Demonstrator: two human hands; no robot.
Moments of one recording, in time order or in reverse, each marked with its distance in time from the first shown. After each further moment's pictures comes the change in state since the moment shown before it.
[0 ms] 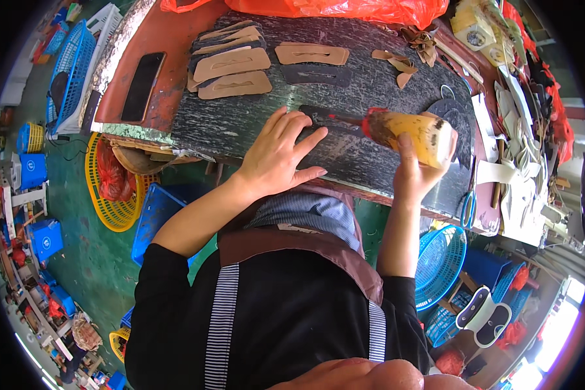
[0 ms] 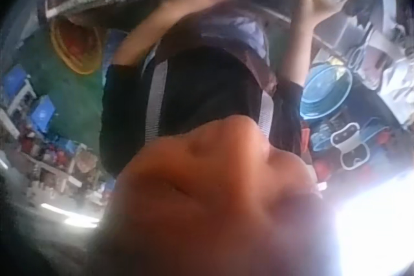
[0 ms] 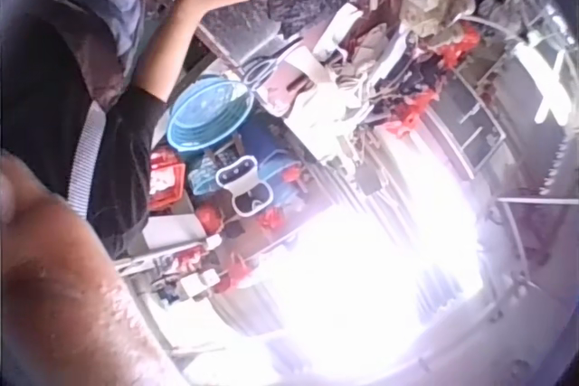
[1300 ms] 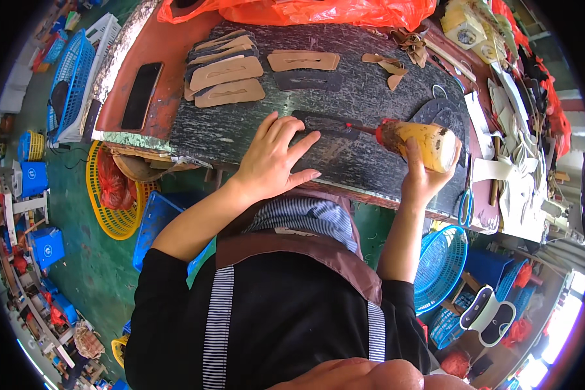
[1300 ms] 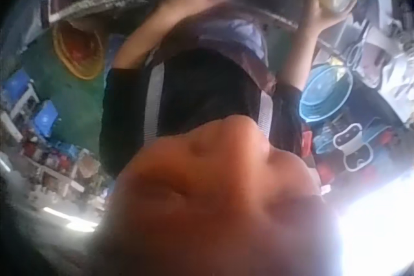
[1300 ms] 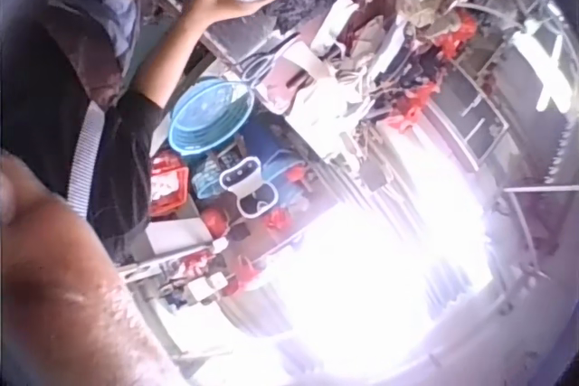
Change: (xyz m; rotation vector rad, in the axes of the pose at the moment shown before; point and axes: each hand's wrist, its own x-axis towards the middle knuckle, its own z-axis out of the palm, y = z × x) left_hand 0.005 0.003 -0.004 0.059 0.036 0.028; right_hand 0.003 0.007 -0.034 -0.210 0.010 -0.009
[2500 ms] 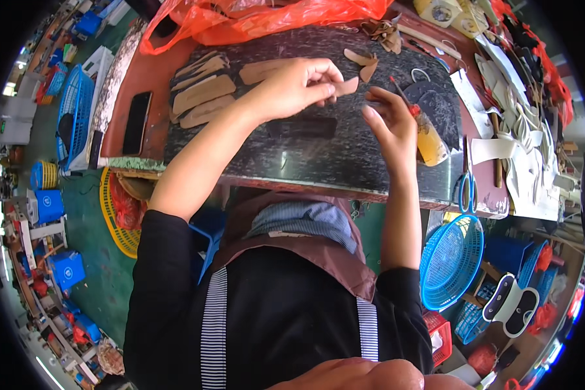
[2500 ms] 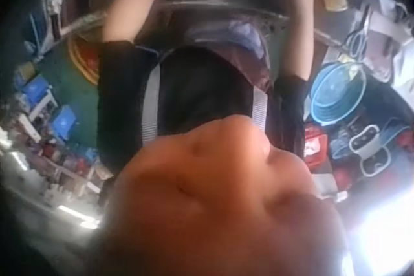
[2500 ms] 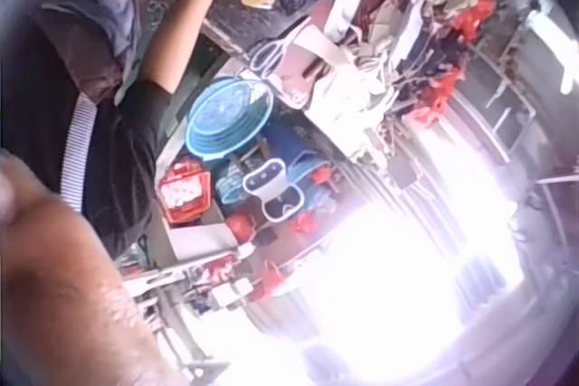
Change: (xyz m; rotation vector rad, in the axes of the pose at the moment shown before) left_hand 0.146 -0.013 -0.010 -1.014 -0.333 -0.335; right_hand 0.025 0.002 0.011 0.271 -0.215 0.338
